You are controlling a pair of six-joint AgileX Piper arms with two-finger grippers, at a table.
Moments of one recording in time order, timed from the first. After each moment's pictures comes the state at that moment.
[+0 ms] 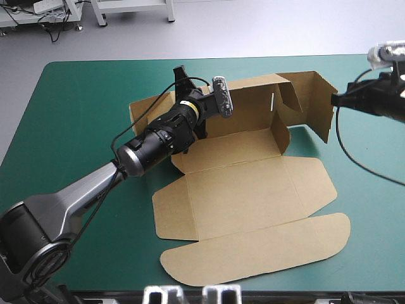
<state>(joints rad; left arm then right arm) -0.79 1.71 -1.52 0.88 0.63 0.12 -0.16 1.21 -1.46 0.41 0.93 -0.39</state>
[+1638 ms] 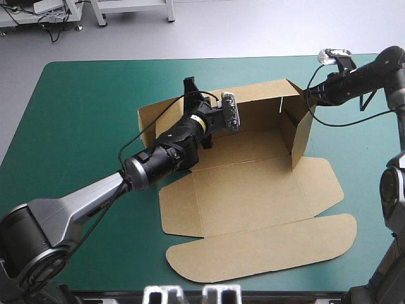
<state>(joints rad) -0.85 1.70 -1.40 1.08 0.57 -0.06 -0.15 1.91 -1.82 0.59 1.24 -0.58</state>
